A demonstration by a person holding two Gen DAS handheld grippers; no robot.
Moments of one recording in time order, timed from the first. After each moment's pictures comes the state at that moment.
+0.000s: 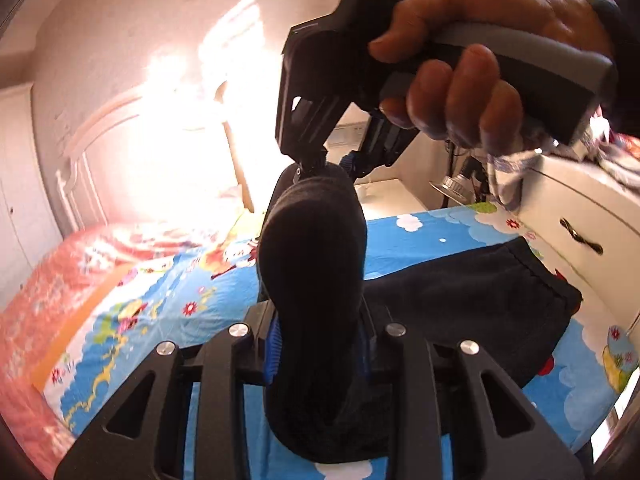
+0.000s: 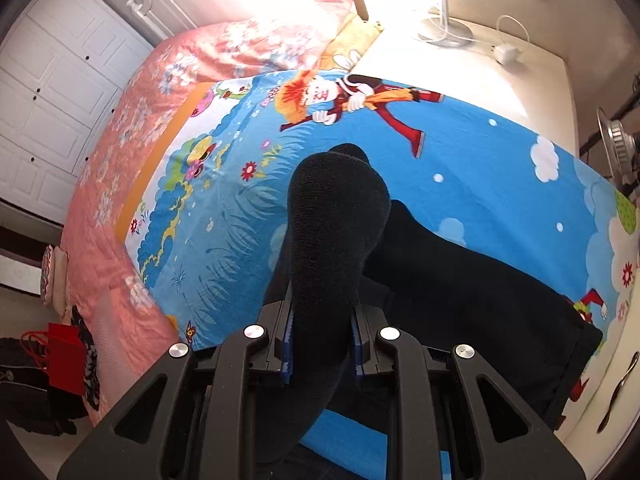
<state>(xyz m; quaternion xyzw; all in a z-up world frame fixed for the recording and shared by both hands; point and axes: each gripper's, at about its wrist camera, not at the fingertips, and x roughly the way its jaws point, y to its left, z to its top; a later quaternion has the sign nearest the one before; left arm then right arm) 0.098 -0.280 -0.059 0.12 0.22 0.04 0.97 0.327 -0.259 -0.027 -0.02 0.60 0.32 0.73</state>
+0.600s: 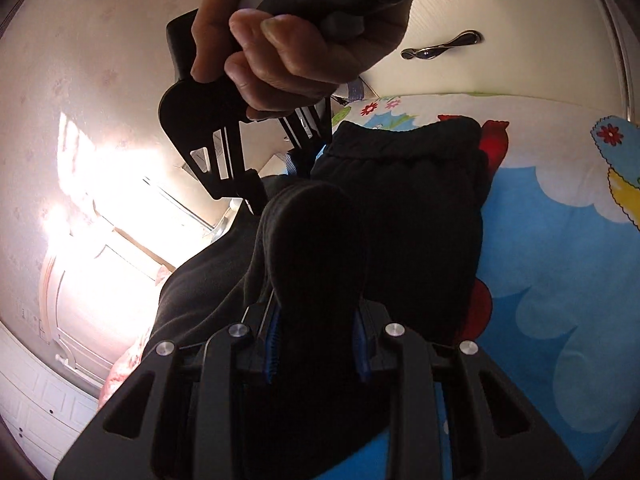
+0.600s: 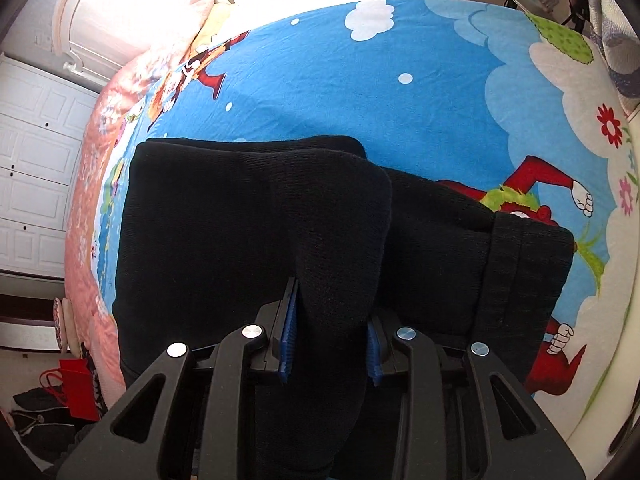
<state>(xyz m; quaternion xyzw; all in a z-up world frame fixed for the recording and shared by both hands) 0.121 -0.477 -0.206 0.41 0.24 -0.05 0.88 0.368 -0.454 -0.183 0.08 0.65 0.26 0.71</state>
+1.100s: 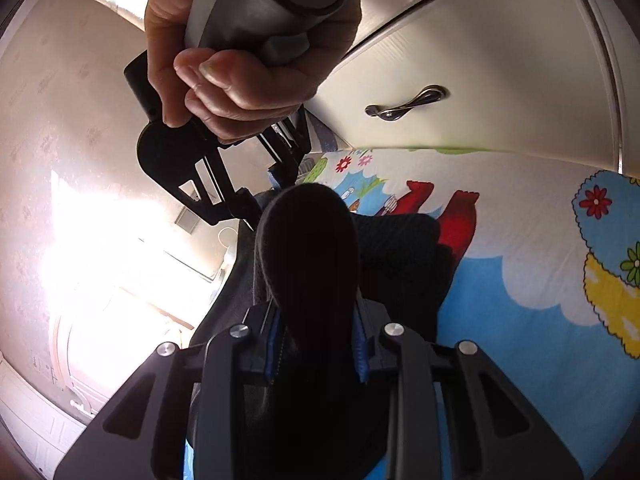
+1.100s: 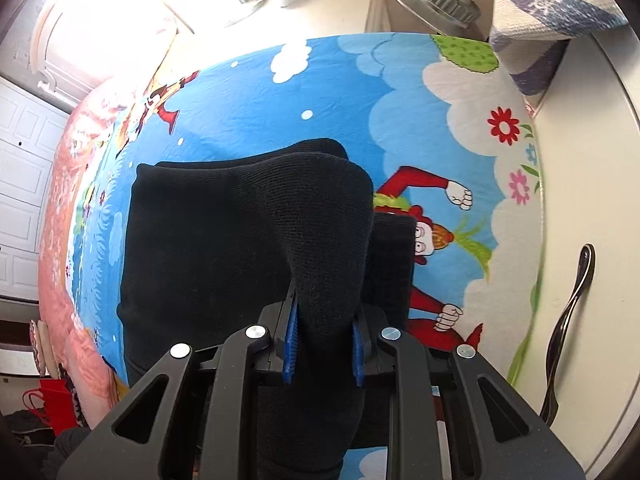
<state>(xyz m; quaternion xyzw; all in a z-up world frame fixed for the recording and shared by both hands) 0.129 -0.547 -0.198 0.45 0.20 -0.08 0.87 0.370 -0.530 -0.148 0.06 0.63 0.19 0.75</state>
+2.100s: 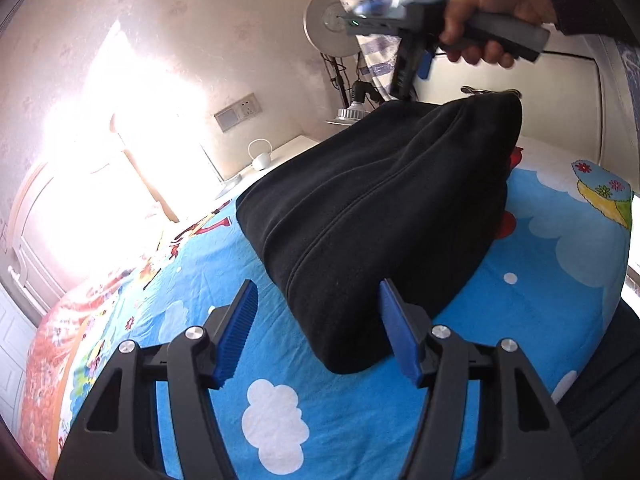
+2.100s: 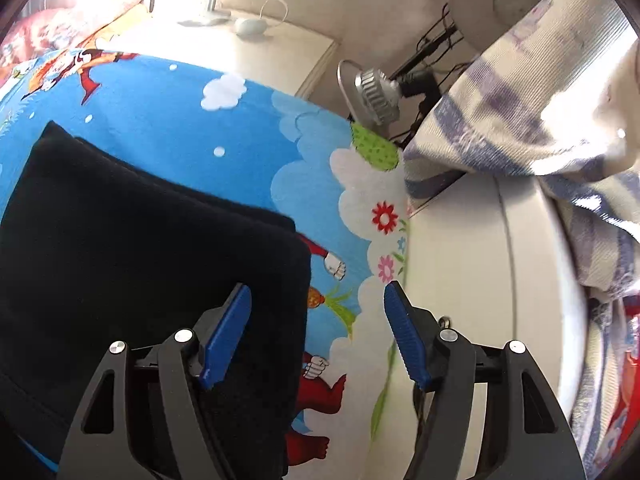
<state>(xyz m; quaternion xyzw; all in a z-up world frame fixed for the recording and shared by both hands) 0.072 -0.327 -0.176 0.27 0.26 -0.09 0.92 0.343 -0.476 -0.118 -0.23 0.47 0.01 0.85</state>
